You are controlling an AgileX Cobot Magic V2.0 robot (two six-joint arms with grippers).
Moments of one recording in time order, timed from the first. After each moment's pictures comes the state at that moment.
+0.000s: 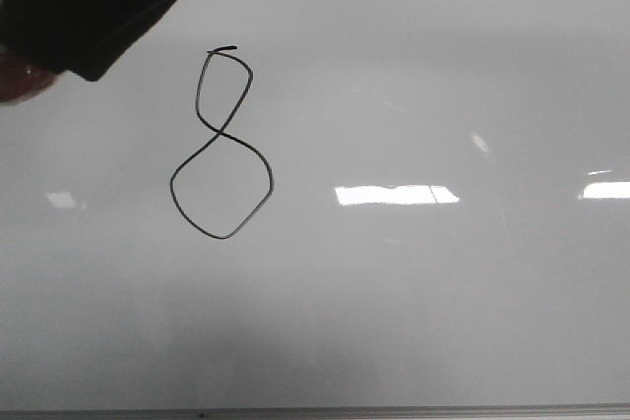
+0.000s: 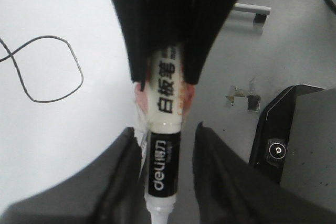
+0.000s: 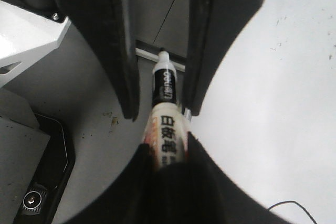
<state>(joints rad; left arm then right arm) -0.57 0.86 -0.77 -0.40 0.89 0.93 0.88 1.48 -1.24 0.62 0.73 -1.31</state>
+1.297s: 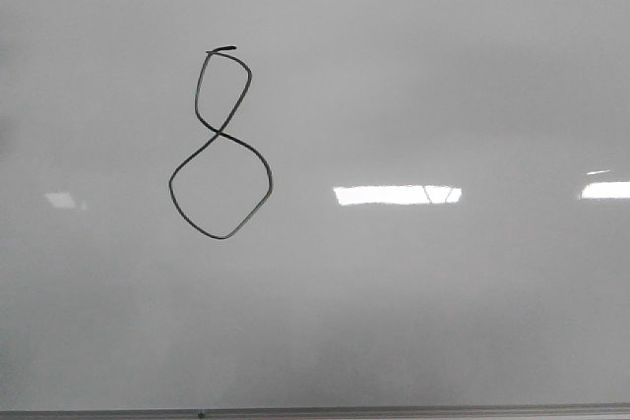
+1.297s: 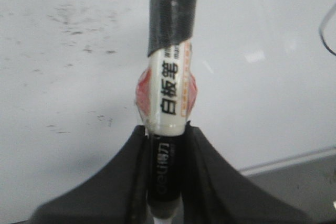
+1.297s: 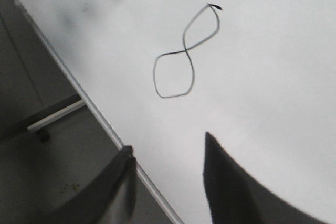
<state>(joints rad) -0.24 1.03 -0.73 0.27 0.61 -0.16 0.39 0.81 -0.66 0.77 0.52 -0.93</state>
